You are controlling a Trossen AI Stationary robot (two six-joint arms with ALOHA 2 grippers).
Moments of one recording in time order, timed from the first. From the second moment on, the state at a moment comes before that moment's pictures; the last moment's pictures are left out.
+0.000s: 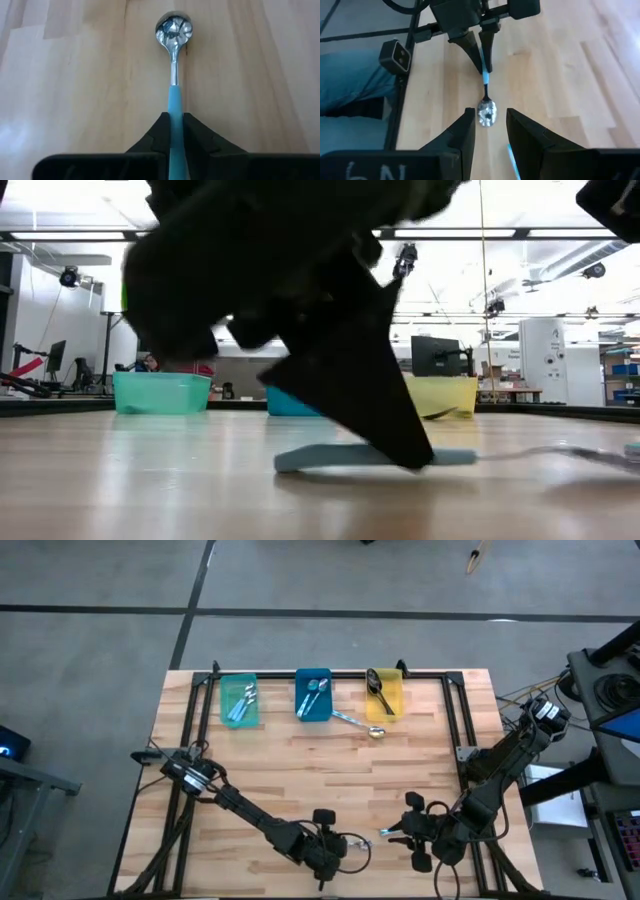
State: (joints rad) left arm -0.54 2.26 1.60 -0.35 -0.43 -0.34; right arm 0.86 1.37 0.88 -0.35 0.51 0.76
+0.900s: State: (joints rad) left arm -0.53 2.01 1.58 -0.50 -0.38 -0.08; right arm 0.86 1.37 0.88 -0.35 0.74 0.58
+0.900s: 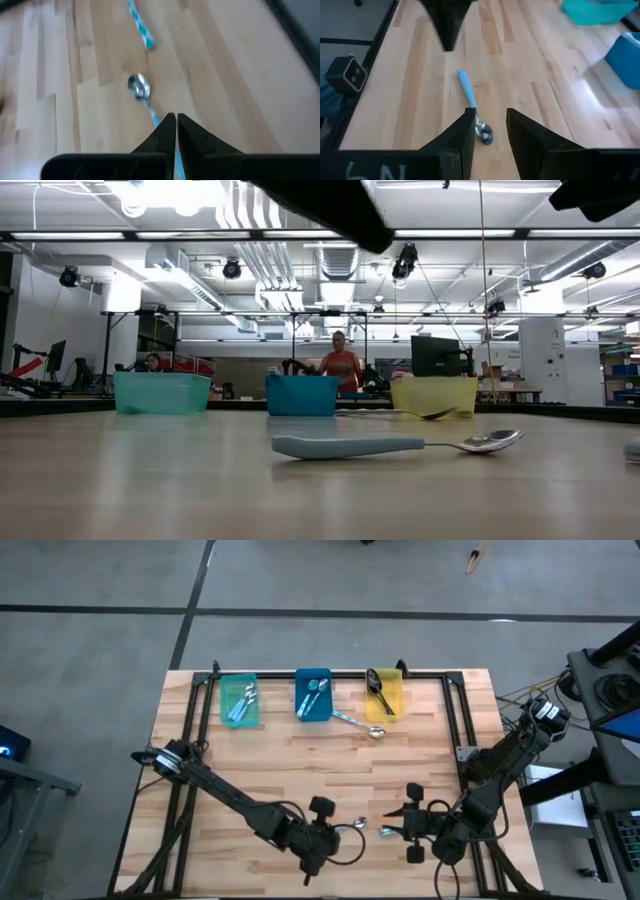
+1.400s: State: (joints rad) left arm -0.50 2.01 1.30 -0.06 -0.45 -0.28; right arm 0.86 1.37 0.85 -0.31 0.76 0.58
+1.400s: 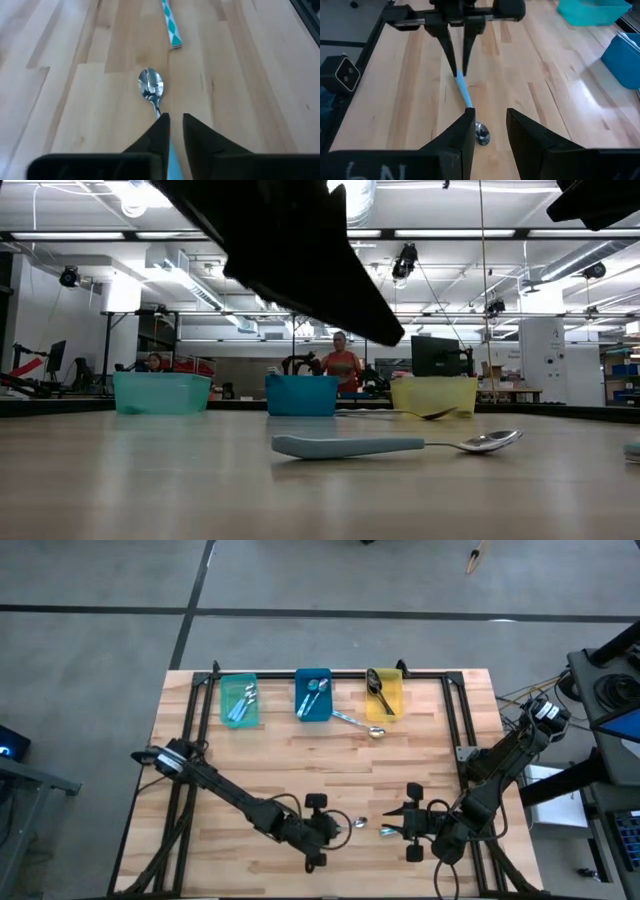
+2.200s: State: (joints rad) left arm -0.46 2.15 1.15 0.40 -0.45 -0.32; right arm 0.86 1.37 0.83 -0.30 0.83 0.57
